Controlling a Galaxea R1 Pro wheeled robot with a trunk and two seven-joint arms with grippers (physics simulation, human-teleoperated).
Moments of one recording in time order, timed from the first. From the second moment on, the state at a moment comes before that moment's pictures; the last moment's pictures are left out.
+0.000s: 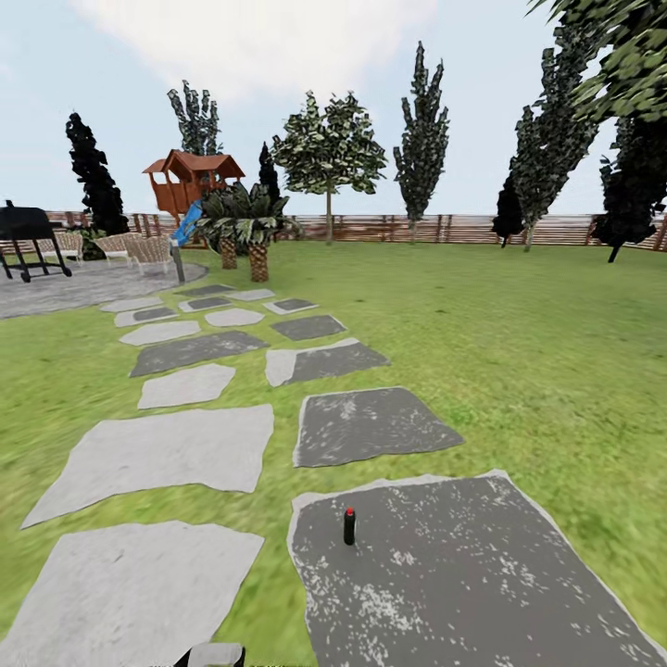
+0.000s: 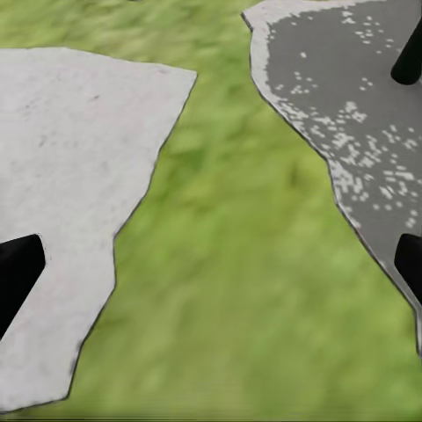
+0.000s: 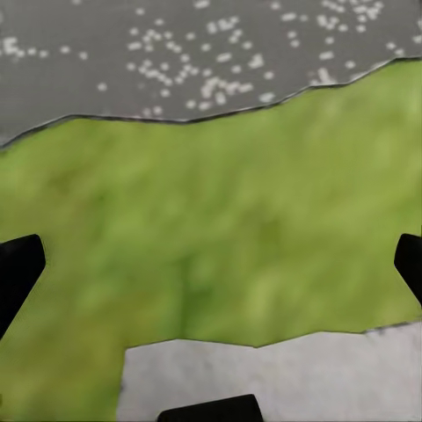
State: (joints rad) left arm -0.21 -0.02 0.00 -0.40 0.00 -0.35 0.00; right arm -0.01 -0.01 -0.17 -0.41 0.00 -0.21 0.00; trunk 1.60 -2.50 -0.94
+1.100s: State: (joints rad) left arm -0.21 -0.02 0.00 -0.40 0.00 -0.35 0.00; right arm -0.01 -0.01 -0.17 -0.41 0.00 -0.21 0.00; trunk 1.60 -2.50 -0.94
